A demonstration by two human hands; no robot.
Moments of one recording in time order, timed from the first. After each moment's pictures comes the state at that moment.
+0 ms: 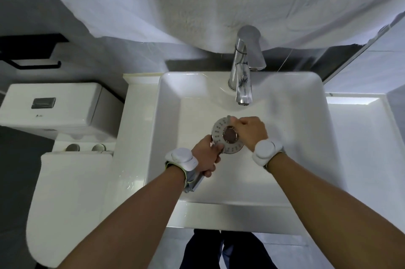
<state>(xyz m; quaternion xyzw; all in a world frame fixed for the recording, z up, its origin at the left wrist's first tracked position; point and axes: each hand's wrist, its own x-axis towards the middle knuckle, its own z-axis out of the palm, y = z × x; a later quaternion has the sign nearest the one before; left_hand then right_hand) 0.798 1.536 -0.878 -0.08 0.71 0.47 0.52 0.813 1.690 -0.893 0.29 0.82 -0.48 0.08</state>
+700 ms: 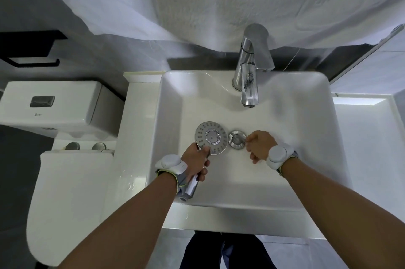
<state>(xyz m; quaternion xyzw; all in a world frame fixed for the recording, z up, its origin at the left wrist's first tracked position) 0.796 1.507 -0.908 -0.18 0.71 0.50 0.46 0.831 1.719 -0.932 0.37 0.74 -0.49 0.26</state>
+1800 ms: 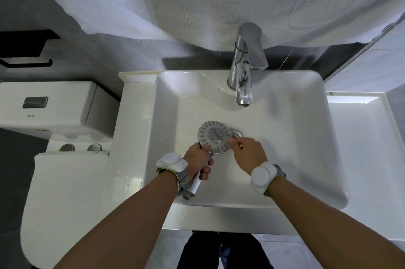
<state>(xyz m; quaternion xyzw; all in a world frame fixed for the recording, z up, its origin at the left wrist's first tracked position) 0.797 1.522 -0.906 -0.21 0.66 0.53 0.49 0.855 1.674 -0.920 0.24 0.87 -0.40 0.14</state>
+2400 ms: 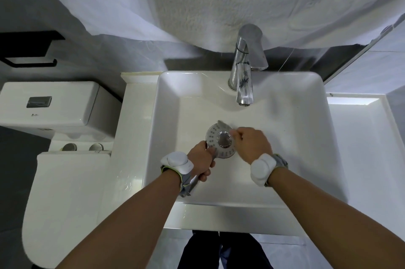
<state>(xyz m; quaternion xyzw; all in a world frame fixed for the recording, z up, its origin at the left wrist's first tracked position) 0.799 1.522 -0.907 -0.11 0.73 0.46 0.50 0.839 1.680 -0.899 0.24 0.91 -0.33 0.11</state>
